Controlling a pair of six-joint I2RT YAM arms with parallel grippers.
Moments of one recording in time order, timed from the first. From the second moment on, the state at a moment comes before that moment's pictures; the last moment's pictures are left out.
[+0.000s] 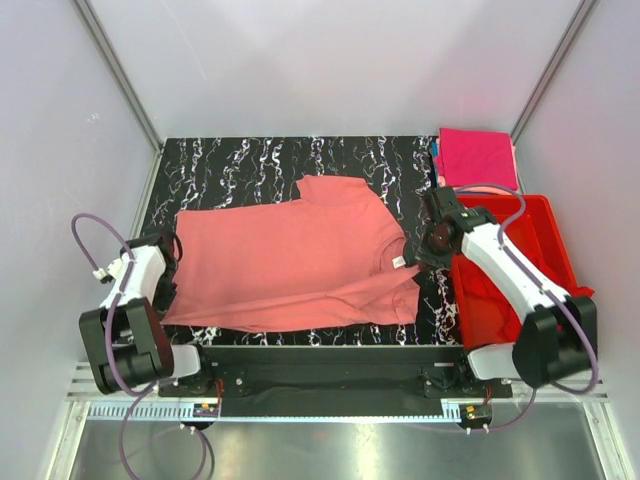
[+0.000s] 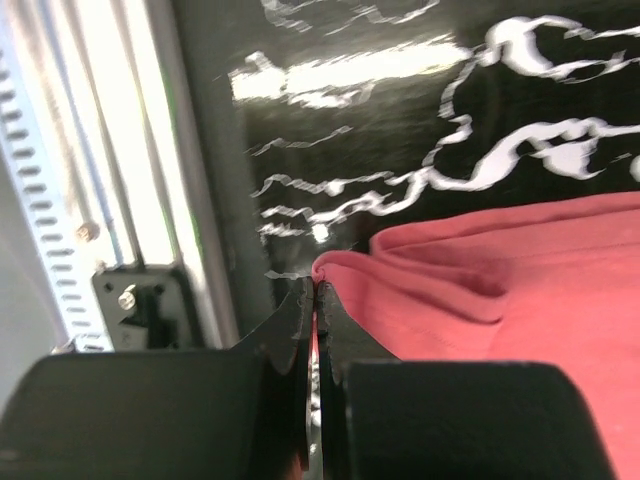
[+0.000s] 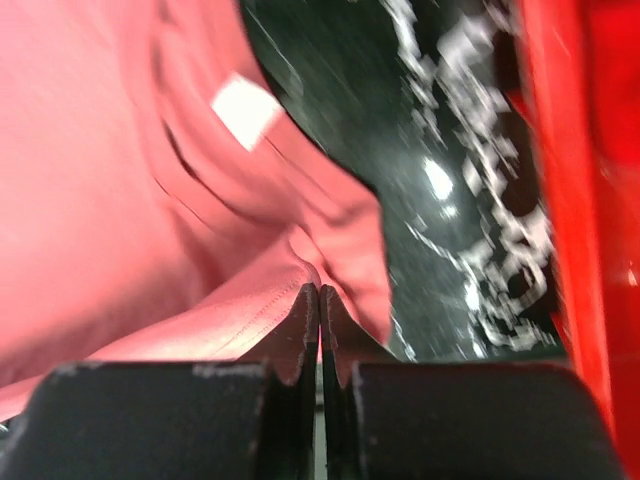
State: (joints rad) left arm 0.28 1.29 0.79 -1.11 -0.59 -1.11; right arm 0.31 1.33 1.05 -0.95 0.09 0.72
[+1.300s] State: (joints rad) left arm 0.26 1.44 0.93 -0.82 -0.46 -0.85; right arm 0.31 1.48 1.15 -0.79 0.06 0.64
